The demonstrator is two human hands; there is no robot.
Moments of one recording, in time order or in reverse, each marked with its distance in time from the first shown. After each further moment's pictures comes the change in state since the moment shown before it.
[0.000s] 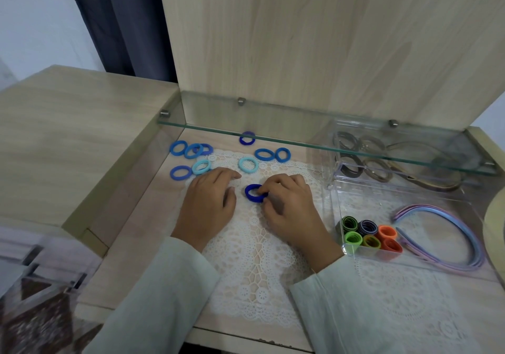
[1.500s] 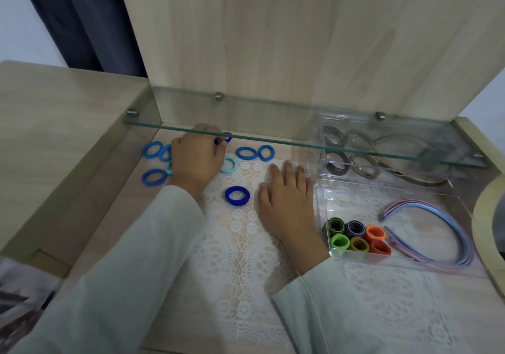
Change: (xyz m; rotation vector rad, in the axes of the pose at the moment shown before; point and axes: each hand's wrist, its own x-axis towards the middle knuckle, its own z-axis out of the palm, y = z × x) left_hand 0.099 -0.011 0.021 0.289 -0.013 -0.219; right_hand 0.013 0.010 0.001 -0.330 -0.157 0.439
